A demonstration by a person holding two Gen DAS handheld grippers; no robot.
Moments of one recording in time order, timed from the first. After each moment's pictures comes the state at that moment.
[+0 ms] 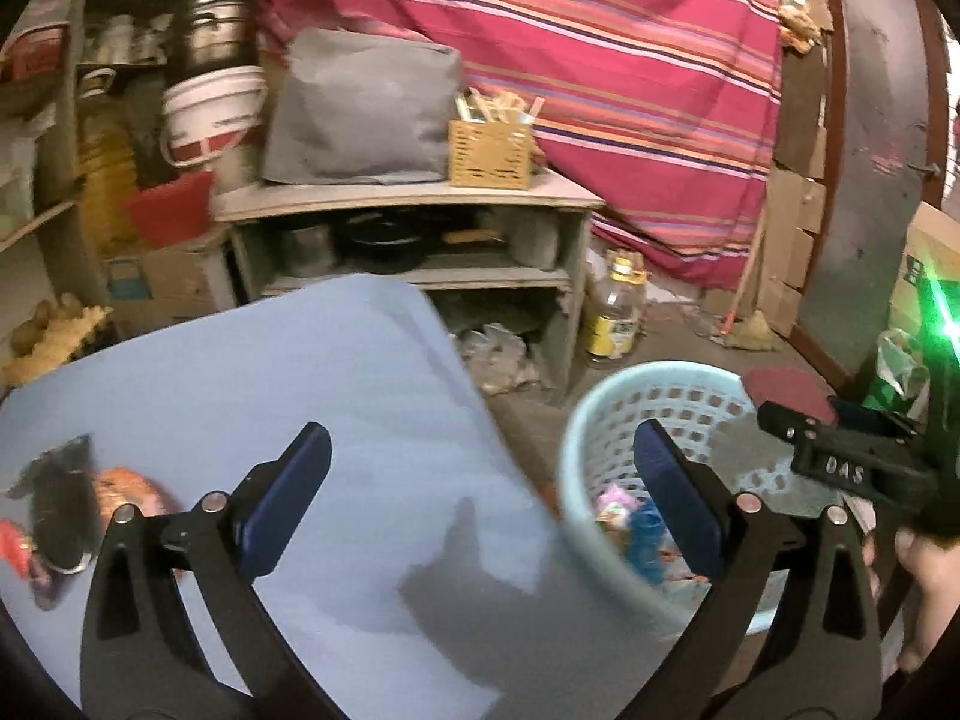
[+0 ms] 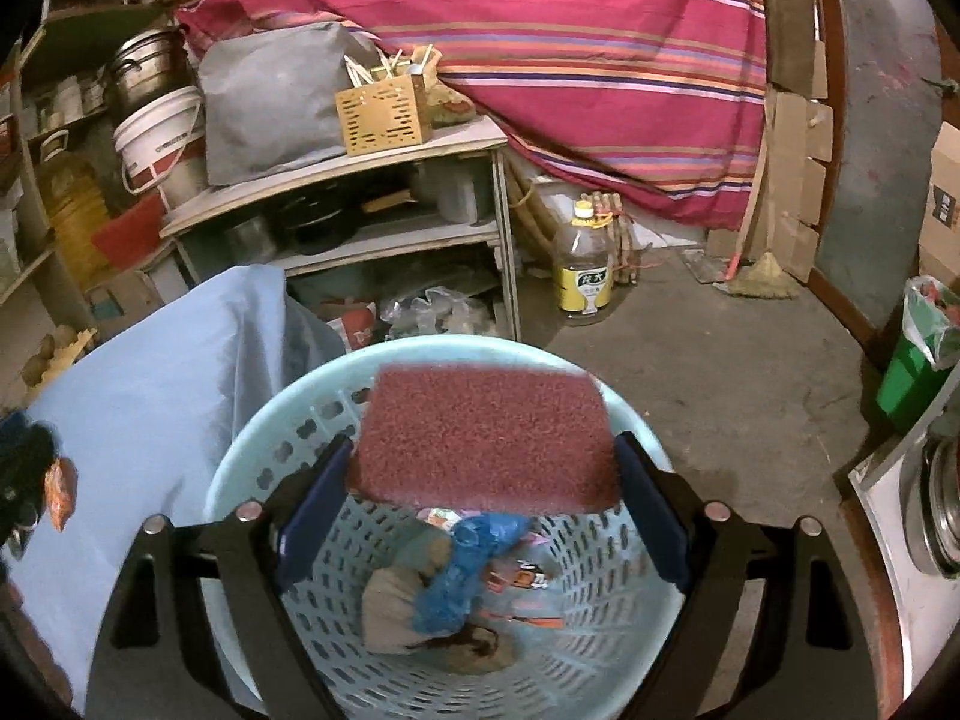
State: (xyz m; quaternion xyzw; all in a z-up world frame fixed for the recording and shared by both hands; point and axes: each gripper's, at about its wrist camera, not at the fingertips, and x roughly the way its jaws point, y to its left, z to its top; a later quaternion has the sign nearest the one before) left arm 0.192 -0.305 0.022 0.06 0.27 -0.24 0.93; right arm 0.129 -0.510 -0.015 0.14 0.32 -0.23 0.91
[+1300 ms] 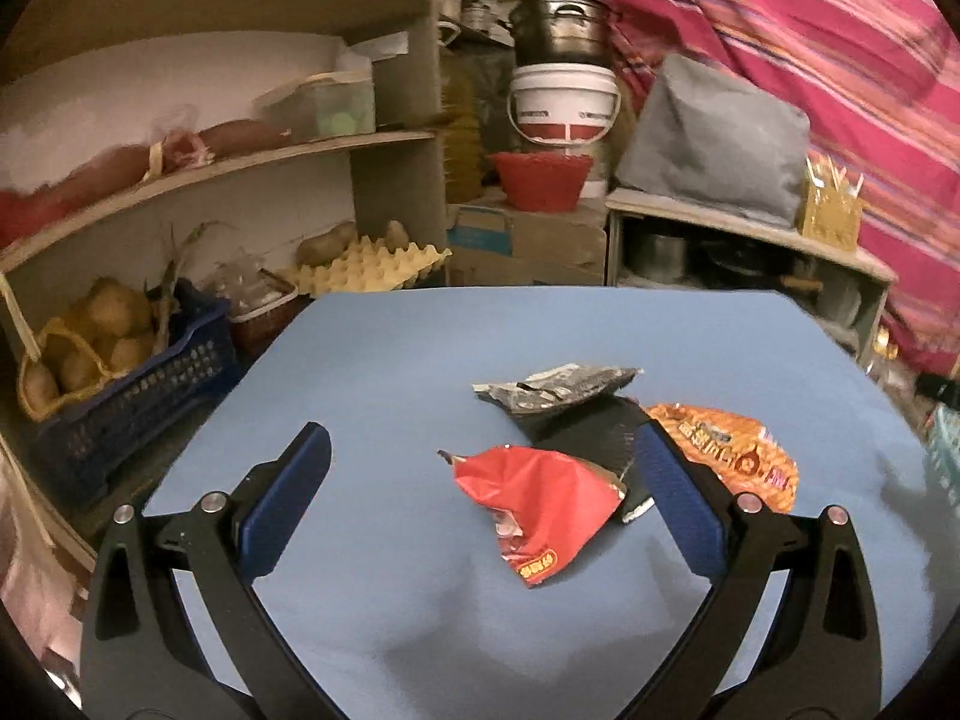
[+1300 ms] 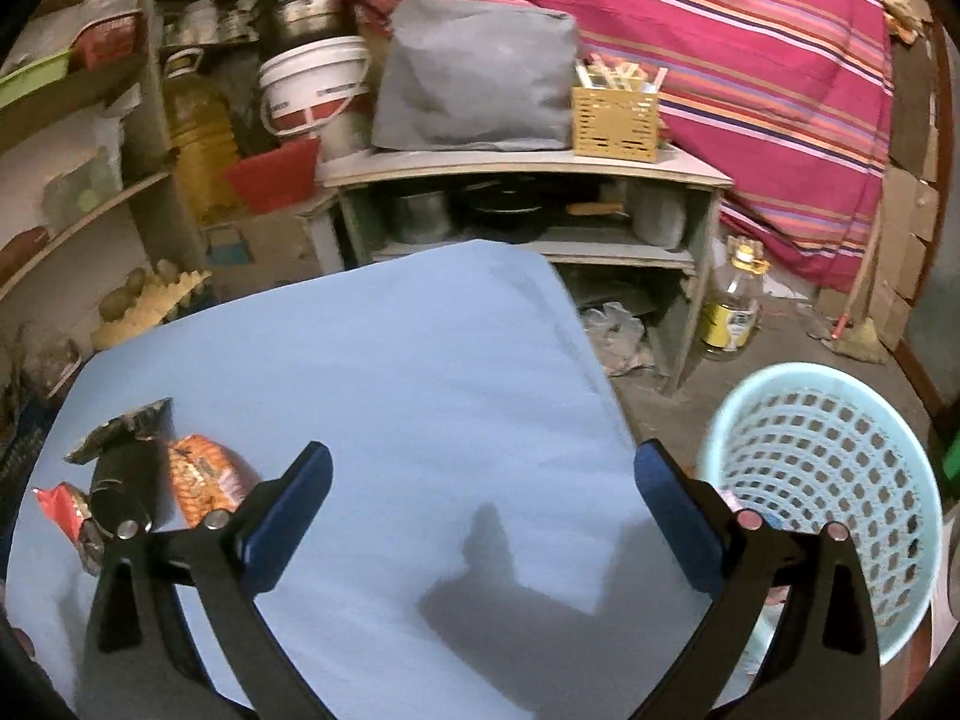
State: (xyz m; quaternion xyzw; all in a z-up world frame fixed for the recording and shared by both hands) left arm 0.207 0.040 0.006 0.00 0.25 0.04 0.97; right arm 0.235 -0.266 0.000 0.08 0.32 -0.12 0.94
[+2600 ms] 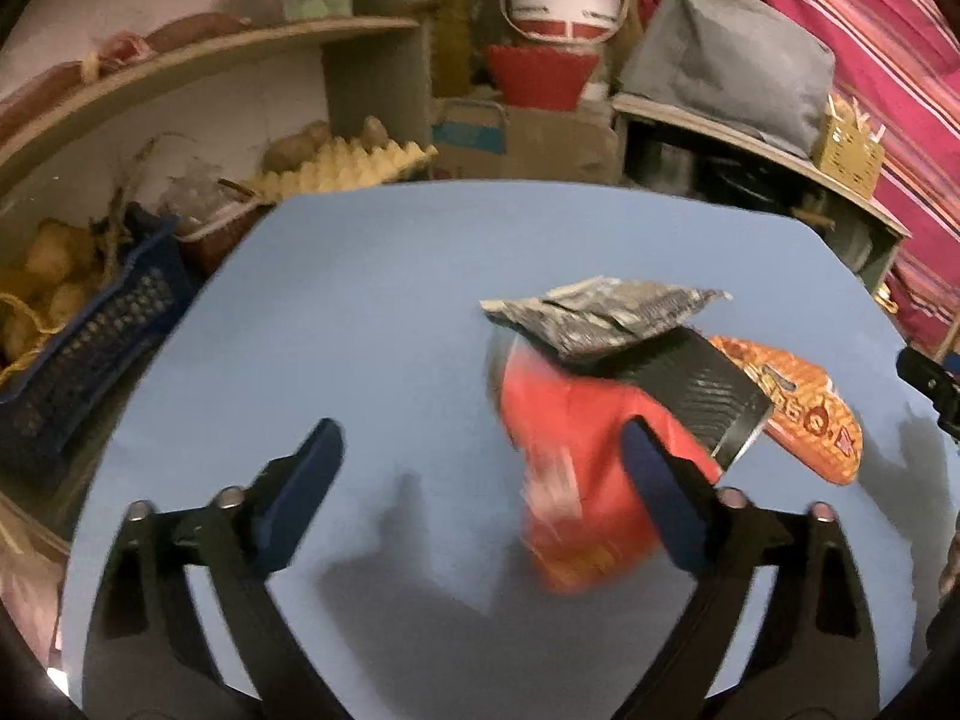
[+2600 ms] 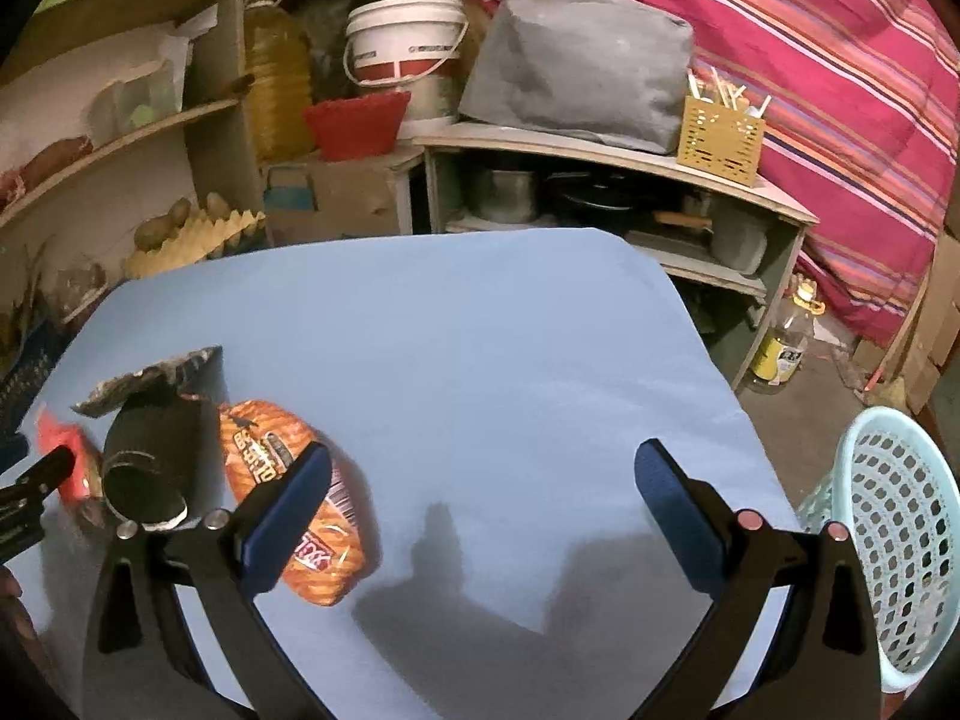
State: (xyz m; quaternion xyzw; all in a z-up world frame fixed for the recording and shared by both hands) left arm 0.277 0.062 -0.043 -0.01 0.37 0.01 0.93; right arm 0.278 -0.190 -0.021 0.01 0.34 -0.07 0.94
